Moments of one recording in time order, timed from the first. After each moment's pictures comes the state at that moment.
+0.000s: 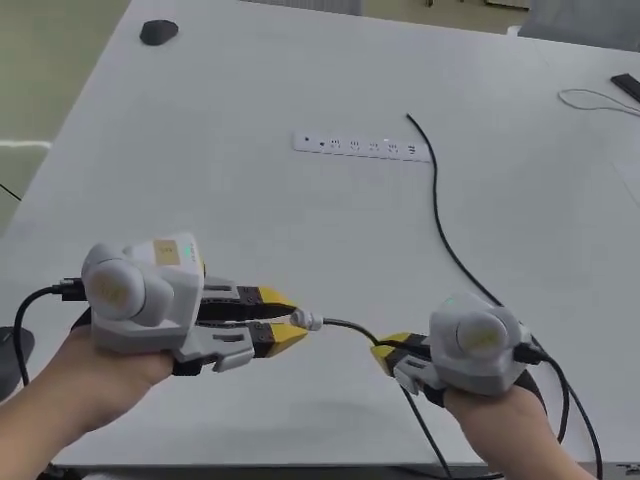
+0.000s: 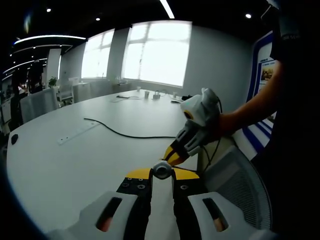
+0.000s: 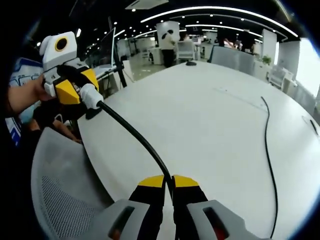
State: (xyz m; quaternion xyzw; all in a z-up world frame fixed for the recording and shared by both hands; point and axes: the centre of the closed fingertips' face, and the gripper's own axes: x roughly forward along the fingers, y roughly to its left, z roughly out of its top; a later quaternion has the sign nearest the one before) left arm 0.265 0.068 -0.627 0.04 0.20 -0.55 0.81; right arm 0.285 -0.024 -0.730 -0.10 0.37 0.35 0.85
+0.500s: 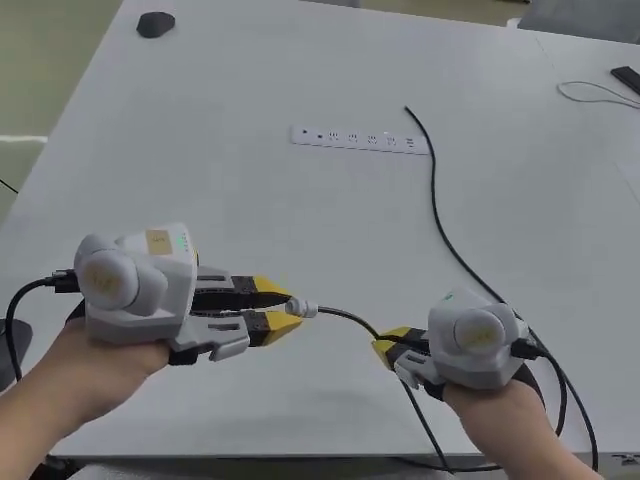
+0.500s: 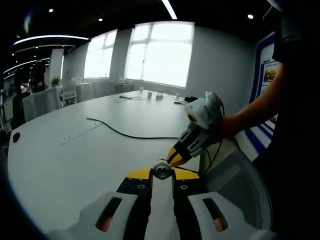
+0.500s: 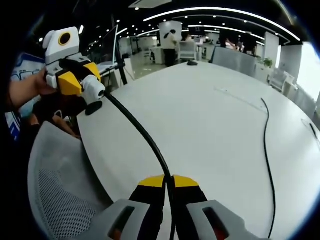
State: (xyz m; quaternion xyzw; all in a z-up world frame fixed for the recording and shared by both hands) left arm 0.268 0.070 -0.625 0.03 0.20 -0.54 0.81; right arm 0.285 -0.028 -0.733 -0.11 0.37 0.36 0.85
